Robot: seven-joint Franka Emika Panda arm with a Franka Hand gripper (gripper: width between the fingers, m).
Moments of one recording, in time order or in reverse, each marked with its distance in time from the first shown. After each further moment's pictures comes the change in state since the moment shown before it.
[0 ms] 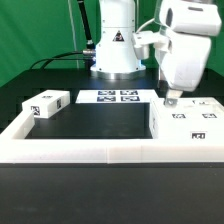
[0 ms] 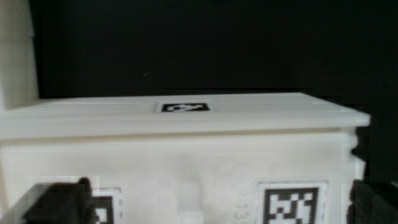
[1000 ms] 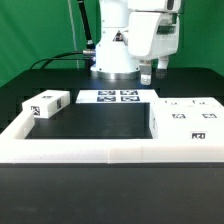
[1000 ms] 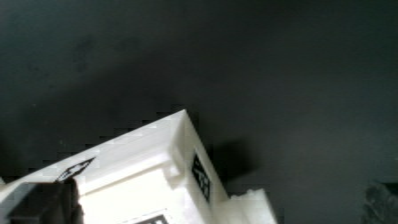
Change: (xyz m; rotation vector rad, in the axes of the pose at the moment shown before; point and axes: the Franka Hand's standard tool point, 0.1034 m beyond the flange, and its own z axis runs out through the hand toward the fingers) arm -0.005 -0.066 -0.004 -0.092 0.098 0.437
